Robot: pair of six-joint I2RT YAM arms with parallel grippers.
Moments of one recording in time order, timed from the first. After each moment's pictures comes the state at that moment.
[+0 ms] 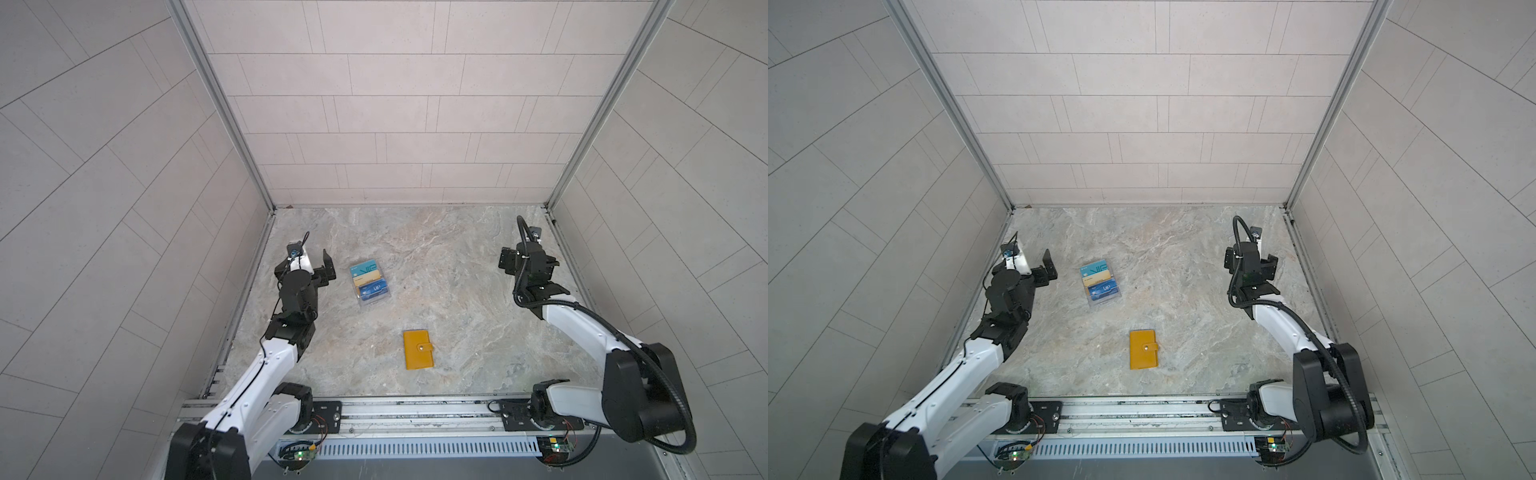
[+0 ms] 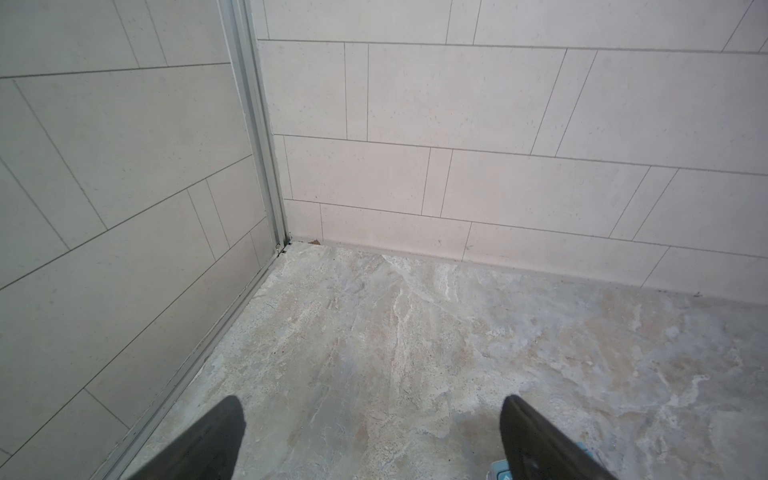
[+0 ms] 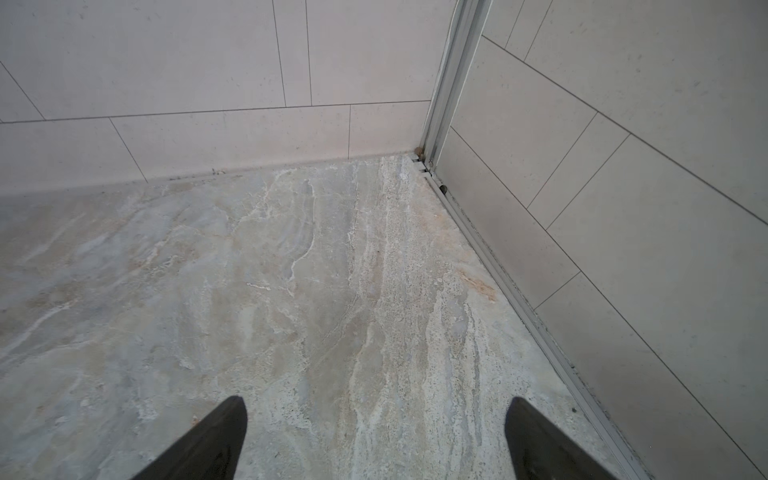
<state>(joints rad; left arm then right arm) -0.18 0.87 0.48 0.22 -0.38 -0.12 0.13 1.24 0.74 0.00 0.50 0.18</state>
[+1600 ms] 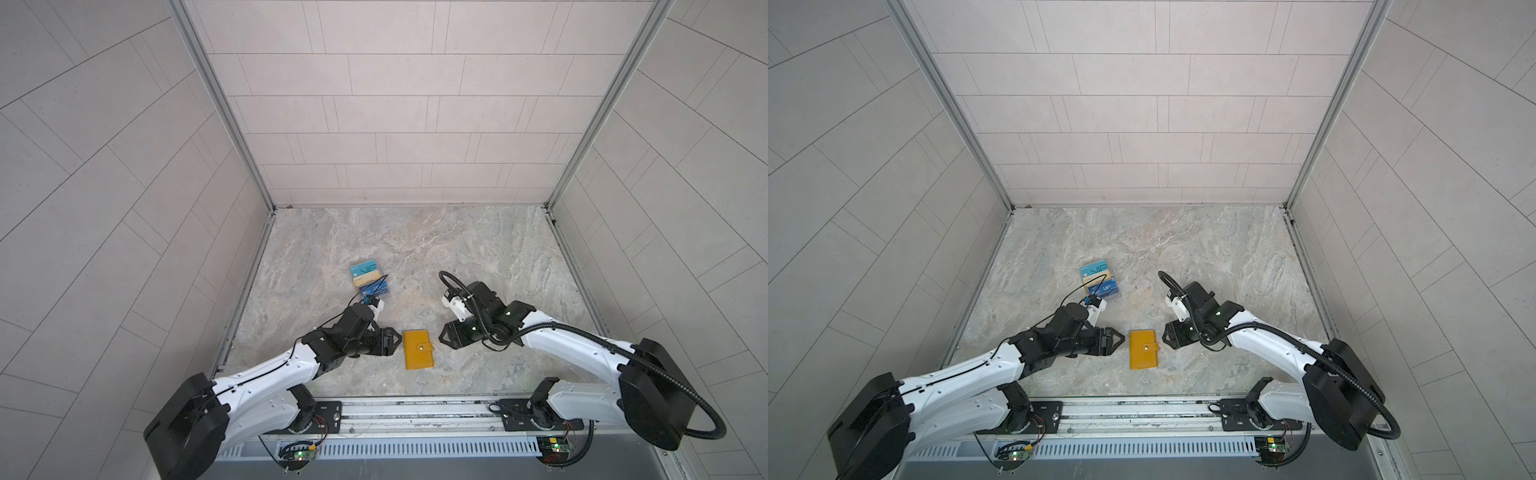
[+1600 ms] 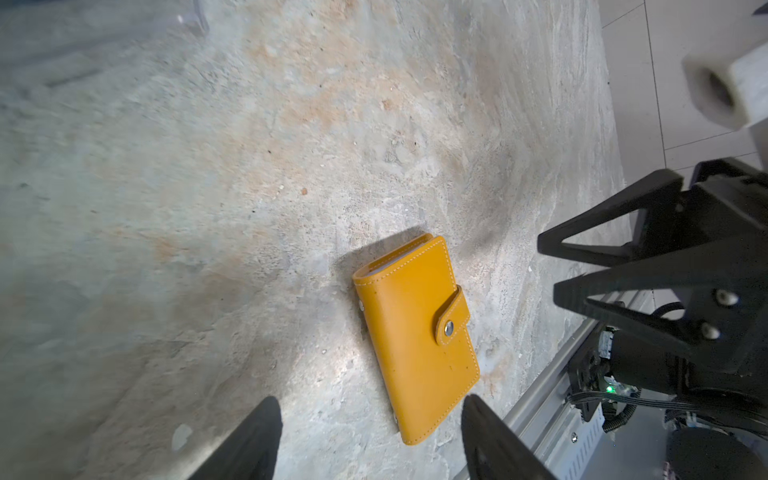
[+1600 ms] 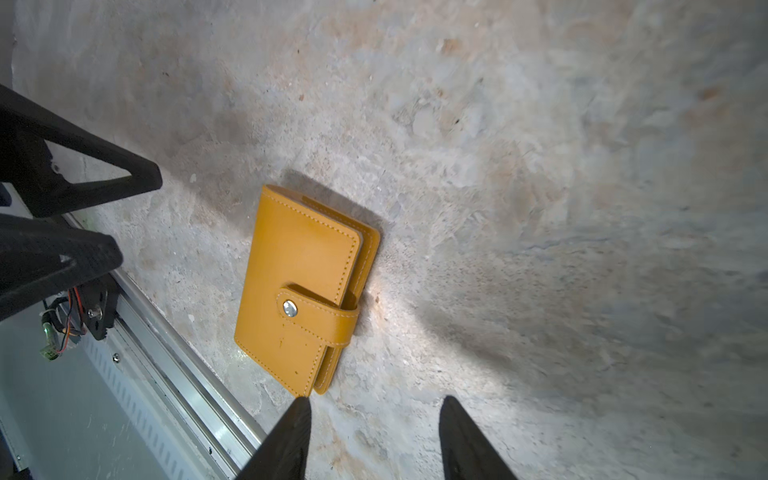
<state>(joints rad) -0.78 1.05 0.38 -0.12 0.23 -0.72 0.67 1.26 0.66 -0.47 -0.33 0.39</state>
